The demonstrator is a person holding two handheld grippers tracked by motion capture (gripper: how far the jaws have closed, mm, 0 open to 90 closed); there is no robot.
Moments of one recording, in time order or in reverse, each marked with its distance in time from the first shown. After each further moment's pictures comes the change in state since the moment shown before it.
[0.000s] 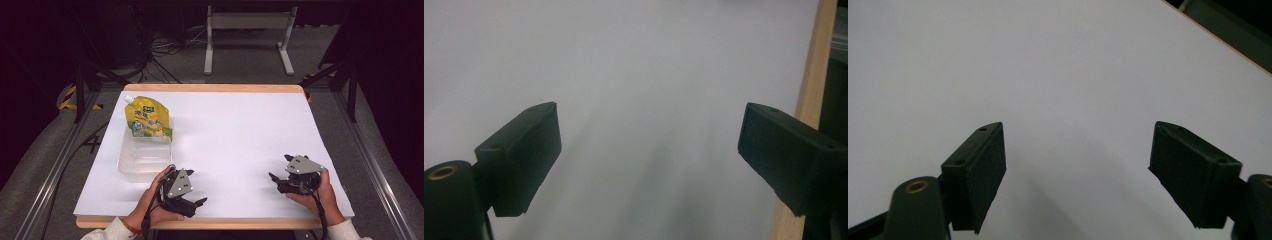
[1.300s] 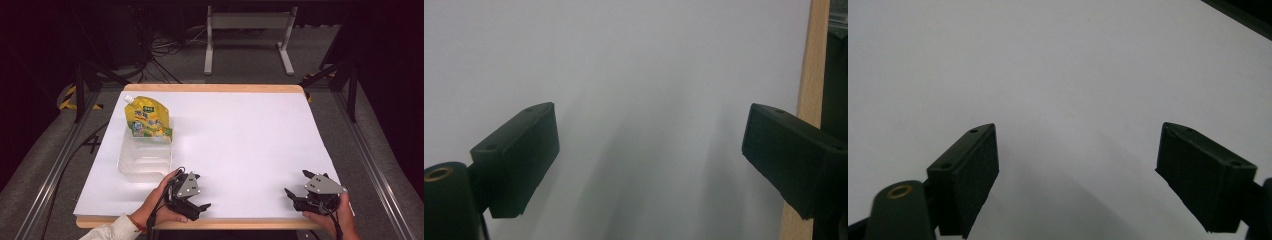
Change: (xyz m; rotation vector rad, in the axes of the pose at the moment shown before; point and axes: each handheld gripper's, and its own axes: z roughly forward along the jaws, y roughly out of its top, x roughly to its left) left arm -0.001 -0.006 0.023 0.076 -0.071 0.044; right arm 0.004 -0.053 -0.030 -0.008 -0.043 0.067
